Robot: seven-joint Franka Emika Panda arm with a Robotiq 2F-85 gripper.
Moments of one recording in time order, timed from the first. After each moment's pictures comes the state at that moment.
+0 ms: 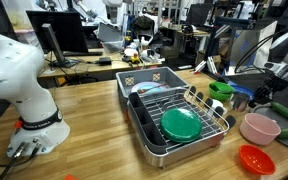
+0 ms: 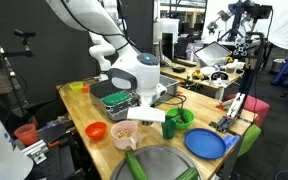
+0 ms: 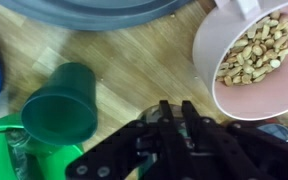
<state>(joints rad) -0.11 0.38 -0.12 -2.30 0.72 2.63 -1.72</state>
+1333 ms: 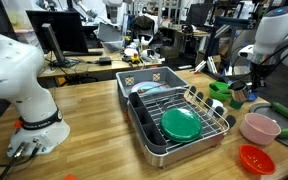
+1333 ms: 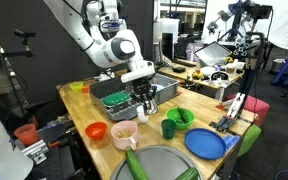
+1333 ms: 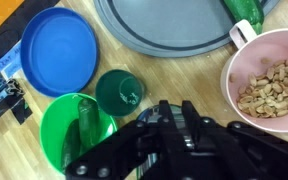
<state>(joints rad) 0.20 0.24 -0.25 -2.29 -0.55 2.55 -0.58</state>
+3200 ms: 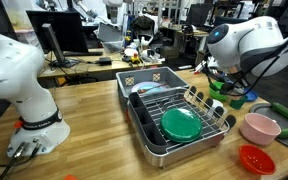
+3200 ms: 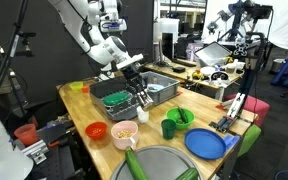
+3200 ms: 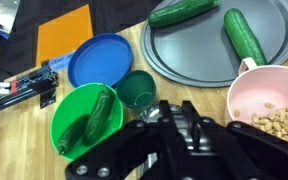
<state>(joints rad) 0.19 0.39 0.09 -2.05 -0.97 2.00 -0.38</state>
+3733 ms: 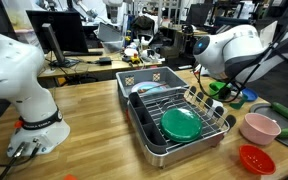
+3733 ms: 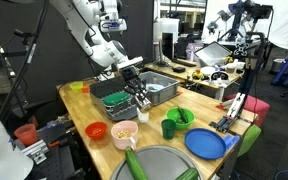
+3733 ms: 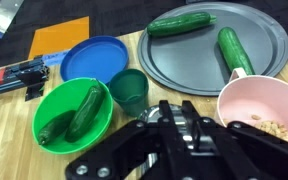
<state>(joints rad) 0.21 0.50 0.13 -1.94 -0.98 1.84 -0.46</state>
